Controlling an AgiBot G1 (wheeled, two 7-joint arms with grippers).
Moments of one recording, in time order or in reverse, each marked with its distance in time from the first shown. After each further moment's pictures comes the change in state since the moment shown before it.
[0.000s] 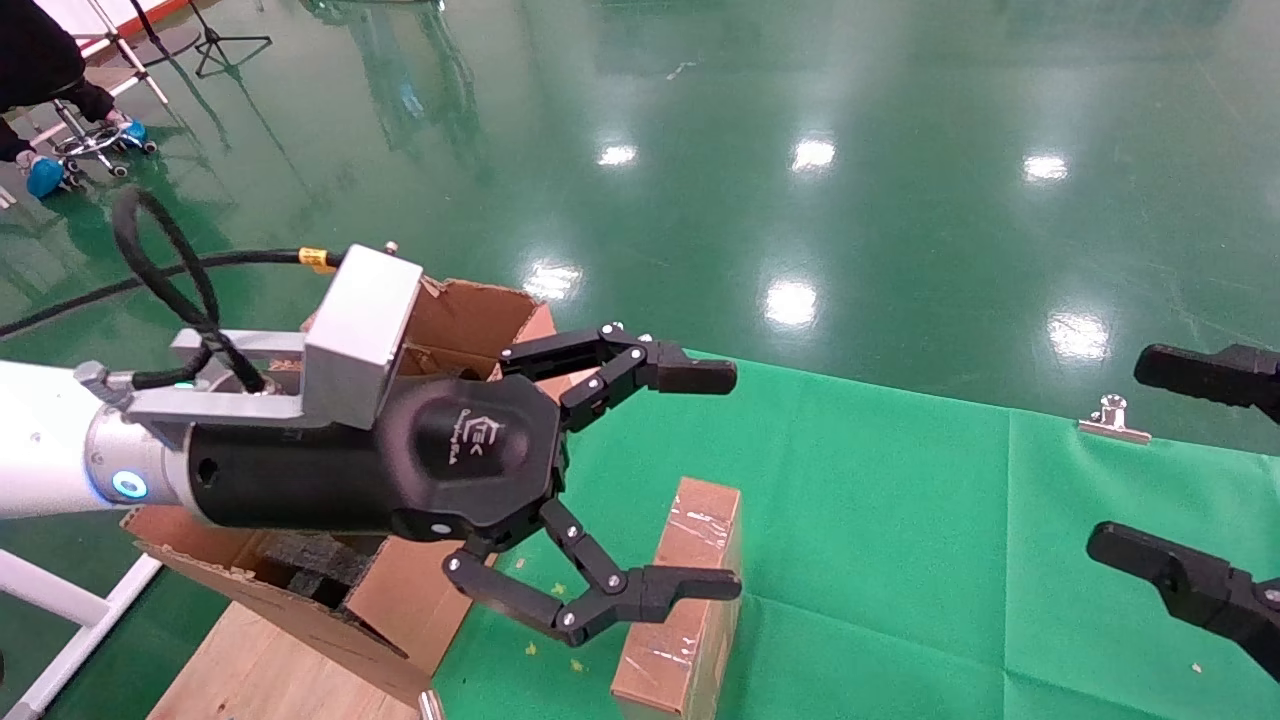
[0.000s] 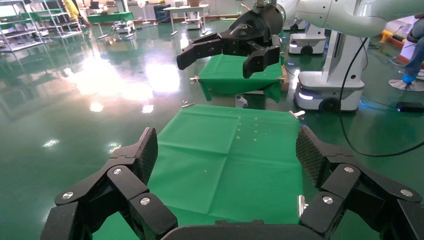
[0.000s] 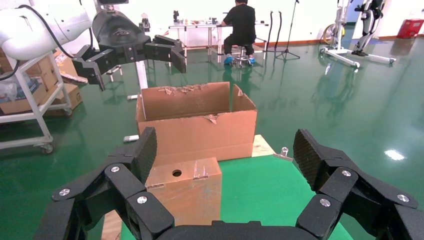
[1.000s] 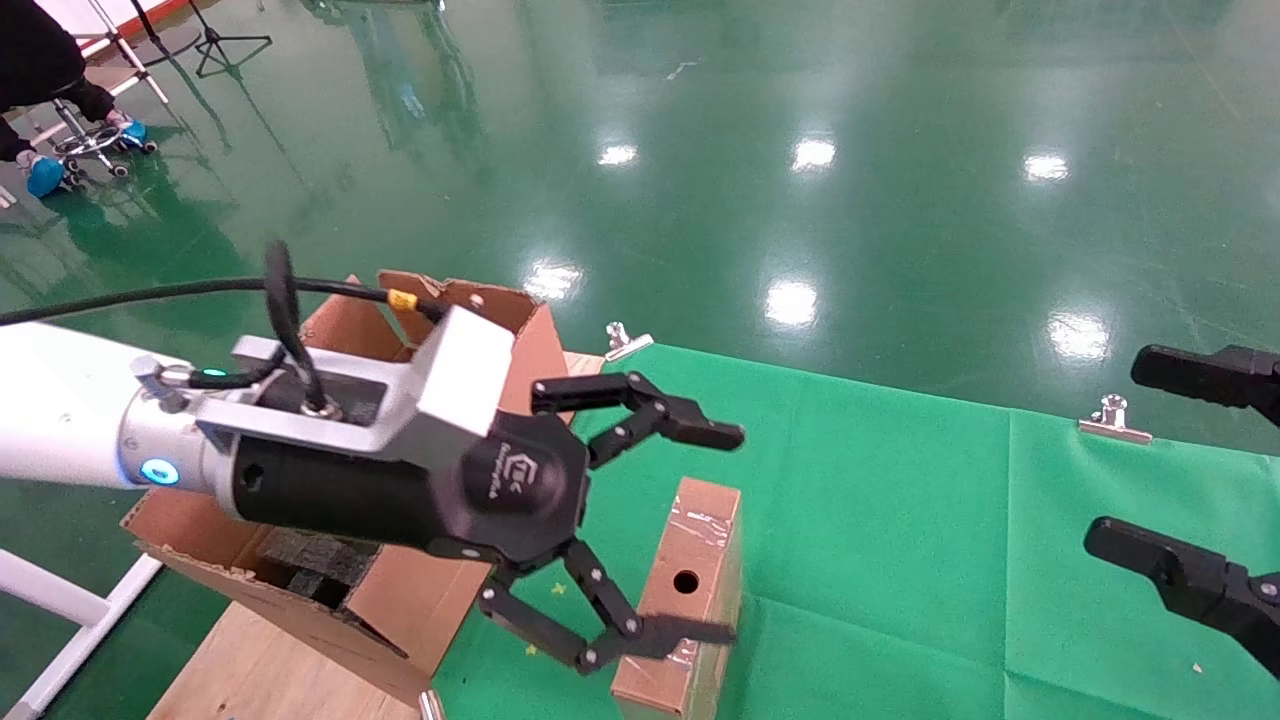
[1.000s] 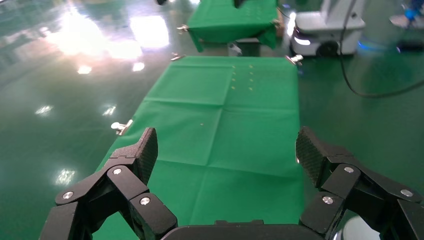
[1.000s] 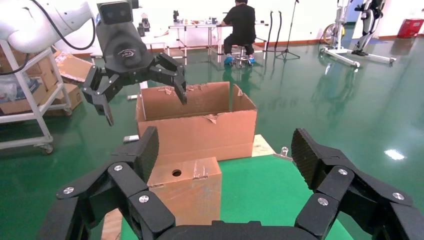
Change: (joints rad) left arm -0.138 -0.002 0.094 -0.034 0.198 0.040 -0.061; right arm 0.000 0.000 0.000 0.000 0.000 0.000 0.000
